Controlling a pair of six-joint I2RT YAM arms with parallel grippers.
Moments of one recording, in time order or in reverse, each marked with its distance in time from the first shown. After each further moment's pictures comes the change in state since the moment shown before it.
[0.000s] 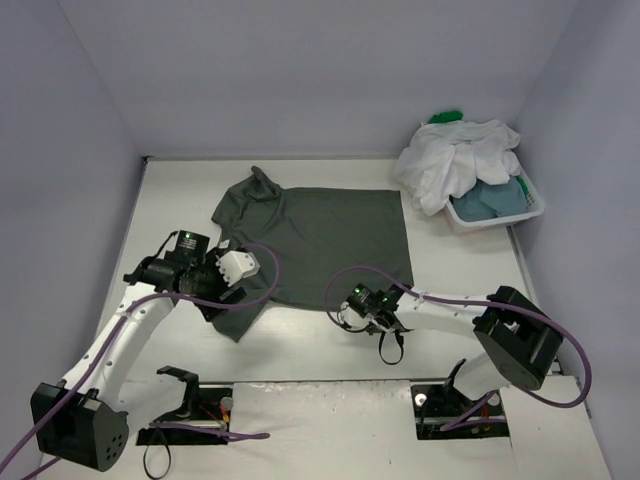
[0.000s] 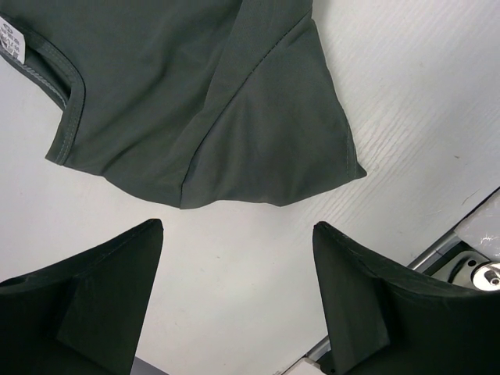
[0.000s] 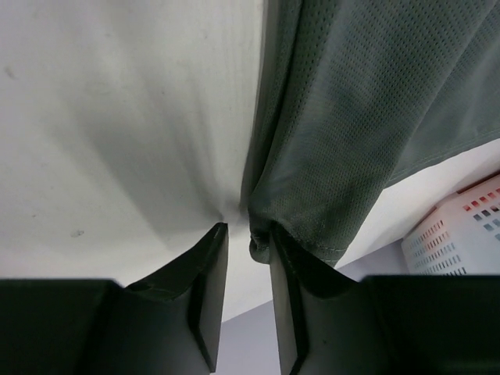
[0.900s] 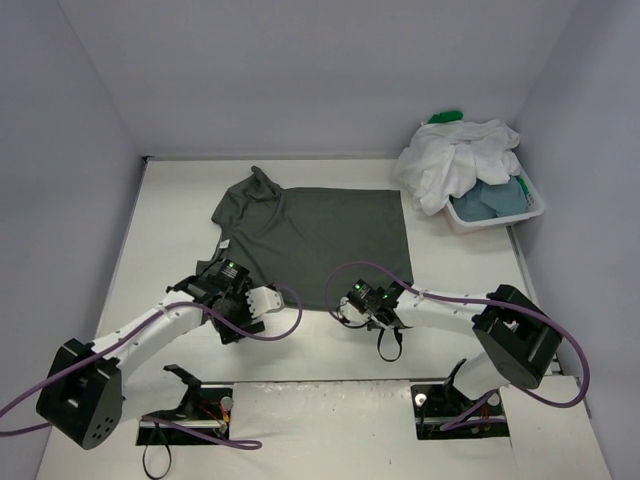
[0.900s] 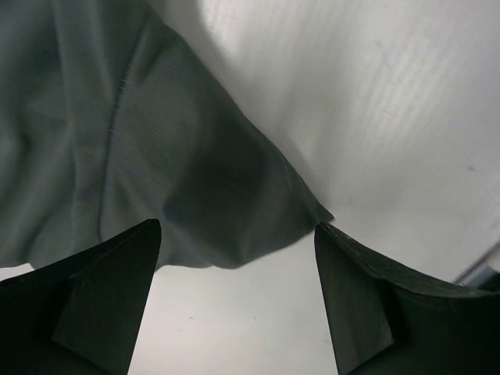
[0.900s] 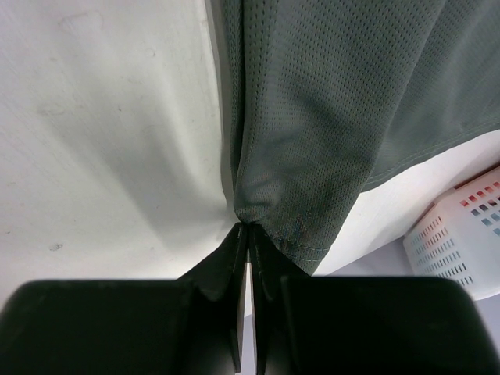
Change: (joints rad) left arm -0.261 0.105 -0.247 0.216 -0.115 0.018; right arm -0.023 0.014 0.014 0.031 0.010 0.012
